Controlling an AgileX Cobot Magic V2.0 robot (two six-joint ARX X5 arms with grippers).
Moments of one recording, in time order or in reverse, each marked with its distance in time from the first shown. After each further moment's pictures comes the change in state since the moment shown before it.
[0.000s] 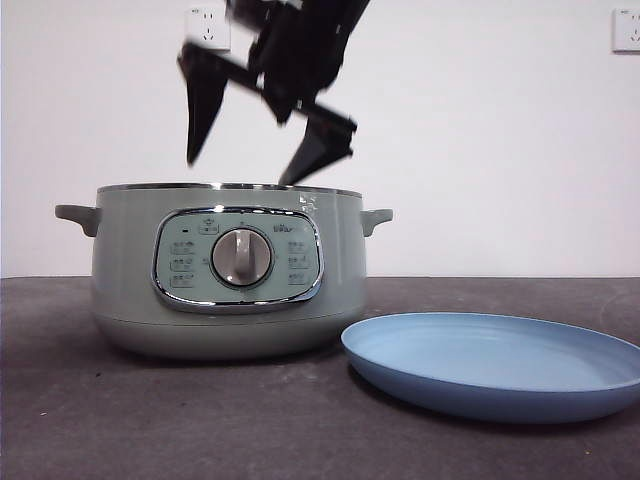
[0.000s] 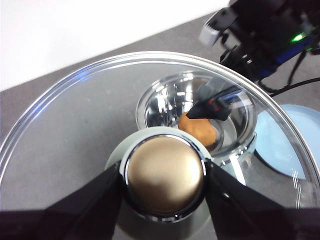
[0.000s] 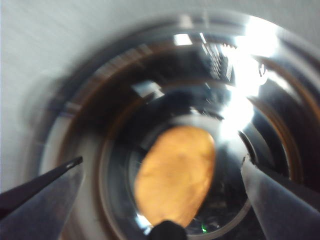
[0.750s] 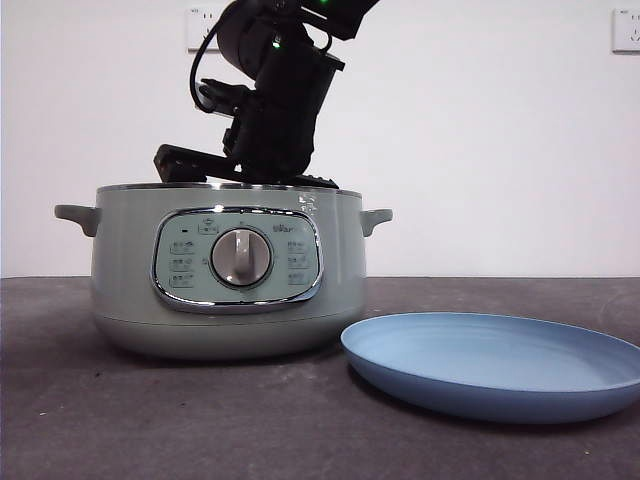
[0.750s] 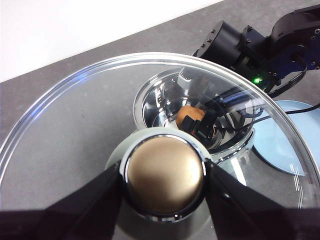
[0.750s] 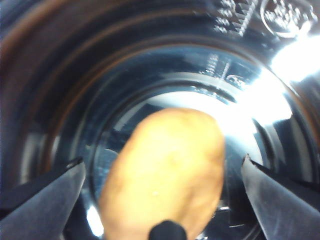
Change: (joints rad) left arm 0.000 0.003 0.000 -0.003 0.004 -0.003; right arm 0.033 0.139 0.004 0.037 0.100 -0.020
